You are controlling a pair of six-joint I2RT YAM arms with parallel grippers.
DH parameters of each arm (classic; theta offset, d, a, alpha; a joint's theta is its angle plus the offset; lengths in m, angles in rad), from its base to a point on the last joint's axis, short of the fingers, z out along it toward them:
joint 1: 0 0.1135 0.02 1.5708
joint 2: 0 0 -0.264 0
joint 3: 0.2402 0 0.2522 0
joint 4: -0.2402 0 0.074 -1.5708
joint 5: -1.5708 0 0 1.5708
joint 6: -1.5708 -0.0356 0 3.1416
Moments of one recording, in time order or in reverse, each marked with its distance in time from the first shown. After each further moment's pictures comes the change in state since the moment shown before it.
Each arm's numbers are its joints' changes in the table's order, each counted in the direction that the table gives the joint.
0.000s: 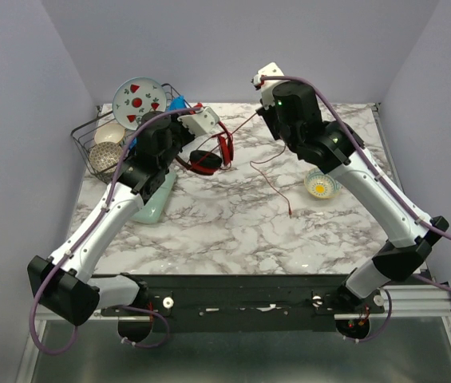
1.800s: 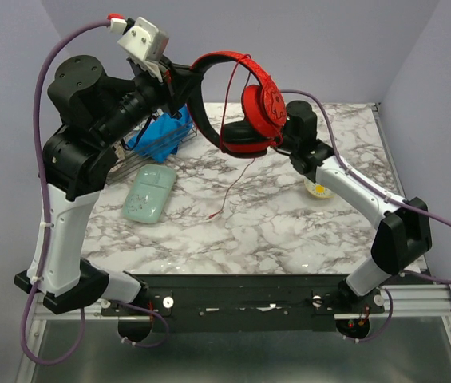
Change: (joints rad) left arm -0.071 -0.136 0.994 -0.550 -0.390 0.775; right arm -0.225 -0.025 -0.584 0.911 1.029 -0.388
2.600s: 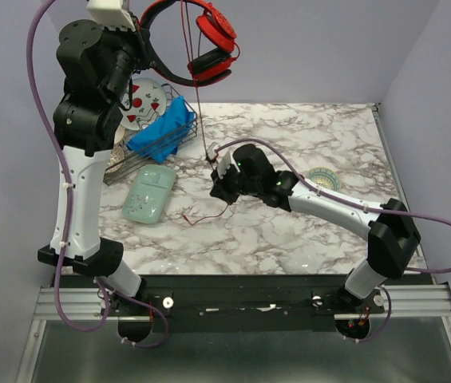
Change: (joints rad) left arm 0.220 -0.182 0.153 0.066 0.299 0.051; right arm 0.283 -0.028 -0.089 -0.274 -0.249 0.196
